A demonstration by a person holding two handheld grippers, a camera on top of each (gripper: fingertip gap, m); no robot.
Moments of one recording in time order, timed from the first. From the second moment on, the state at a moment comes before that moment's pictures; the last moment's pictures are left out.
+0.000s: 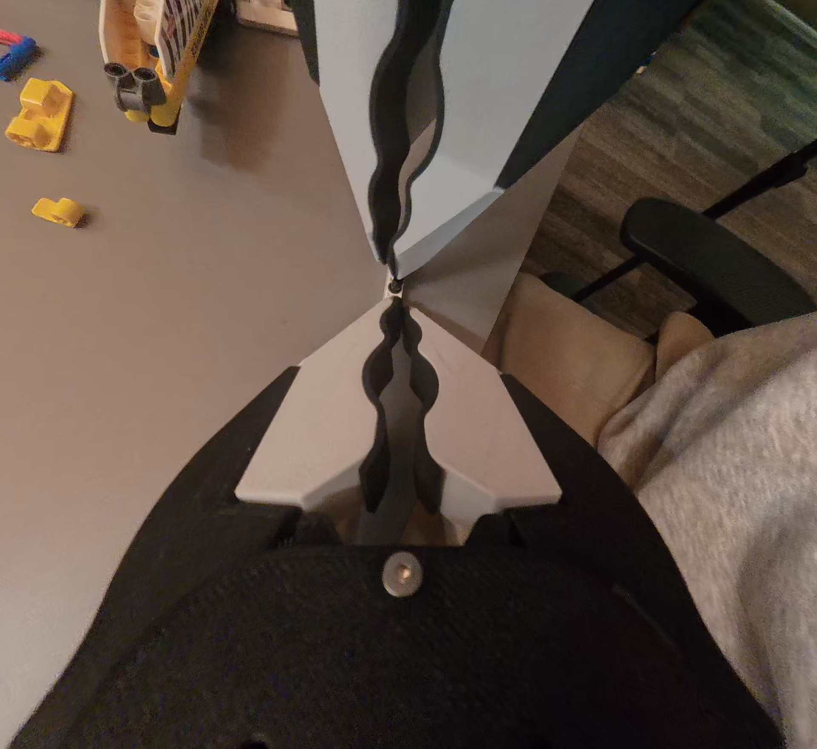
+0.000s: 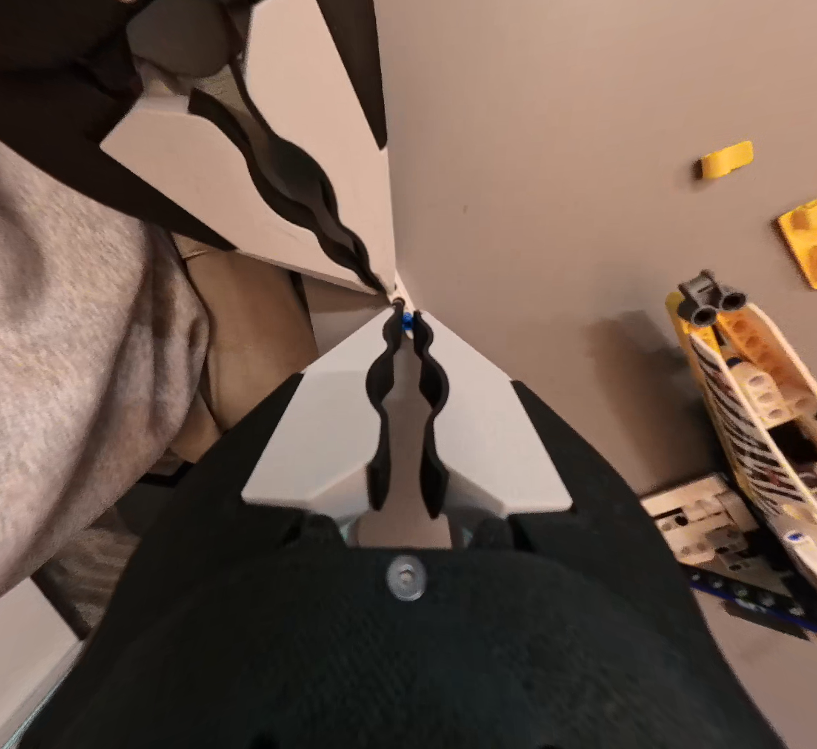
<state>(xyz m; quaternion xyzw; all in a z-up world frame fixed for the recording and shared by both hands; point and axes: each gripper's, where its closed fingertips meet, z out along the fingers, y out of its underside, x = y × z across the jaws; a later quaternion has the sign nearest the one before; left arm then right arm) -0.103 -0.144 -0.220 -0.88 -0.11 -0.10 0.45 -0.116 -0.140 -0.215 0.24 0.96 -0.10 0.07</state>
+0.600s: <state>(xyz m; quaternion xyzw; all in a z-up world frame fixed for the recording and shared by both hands) -0.104 -0.144 -0.220 -0.88 -0.12 -0.11 0.45 -0.111 -0.135 -0.214 0.16 0.97 -0.16 0.01</state>
